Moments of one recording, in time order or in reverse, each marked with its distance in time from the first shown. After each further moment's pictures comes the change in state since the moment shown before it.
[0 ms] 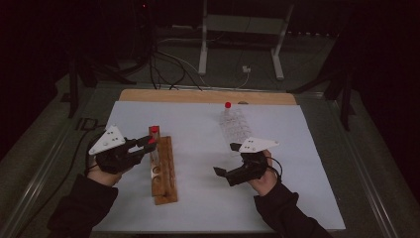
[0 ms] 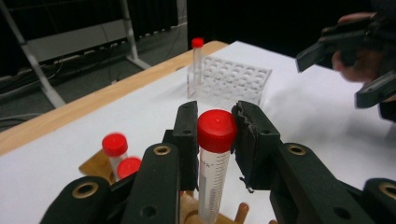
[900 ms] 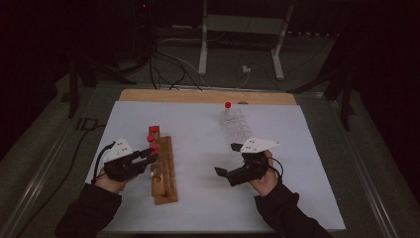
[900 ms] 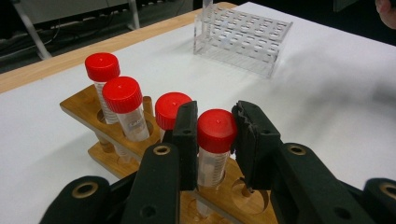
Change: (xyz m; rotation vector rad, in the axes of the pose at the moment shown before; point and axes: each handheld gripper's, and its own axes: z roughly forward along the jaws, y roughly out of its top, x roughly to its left) left arm 0.004 -0.047 0.022 0.092 0.008 -0.047; right arm -0.002 -0.002 -0.001 -0.004 0.001 0.002
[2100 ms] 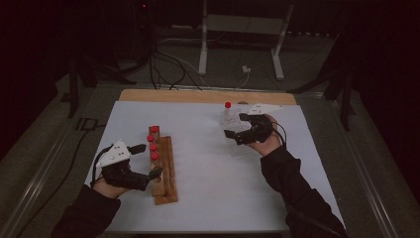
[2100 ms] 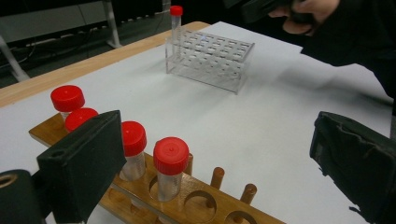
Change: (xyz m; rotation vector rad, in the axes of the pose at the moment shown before) left arm -0.017 0.011 -0.016 -0.058 -0.086 0.020; right arm -0.102 0.032 0.022 0.017 -0.091 0.026
